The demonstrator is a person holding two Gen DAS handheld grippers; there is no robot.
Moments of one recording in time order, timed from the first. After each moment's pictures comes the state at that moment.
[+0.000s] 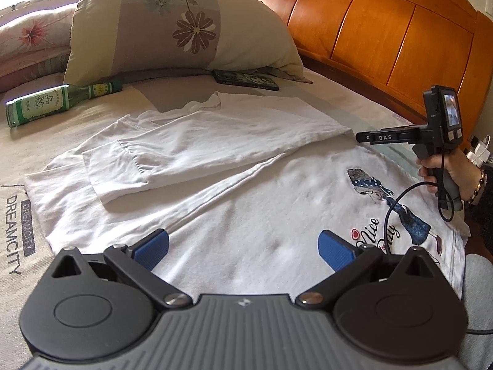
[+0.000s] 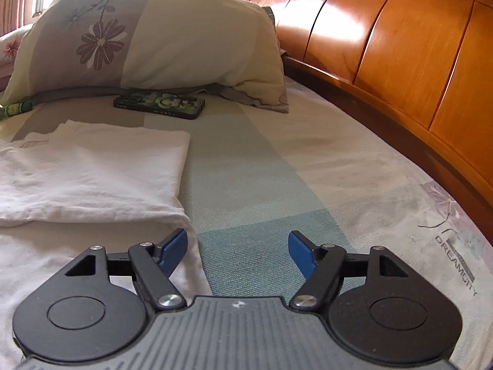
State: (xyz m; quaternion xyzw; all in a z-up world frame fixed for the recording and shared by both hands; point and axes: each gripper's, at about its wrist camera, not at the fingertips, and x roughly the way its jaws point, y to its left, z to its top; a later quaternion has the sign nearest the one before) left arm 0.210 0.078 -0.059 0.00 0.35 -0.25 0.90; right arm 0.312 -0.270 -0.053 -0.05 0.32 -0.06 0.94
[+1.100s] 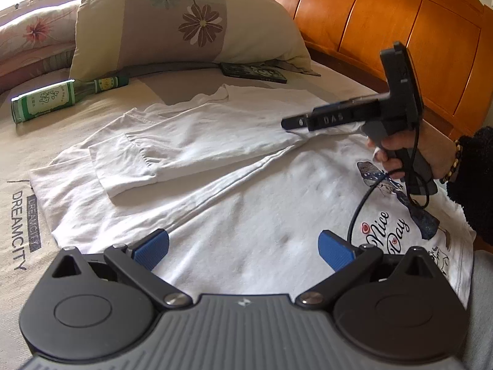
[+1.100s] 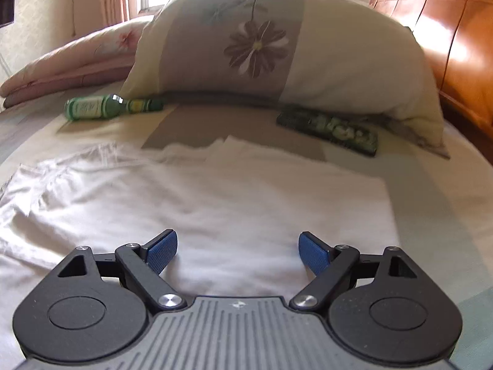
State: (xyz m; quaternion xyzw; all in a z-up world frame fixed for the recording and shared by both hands) left arm 0.211 0.078 -0.063 0.01 0.37 -0.24 0.90; right arm 0.359 -0.163 -0.060 -0.06 0.33 0.18 0.93
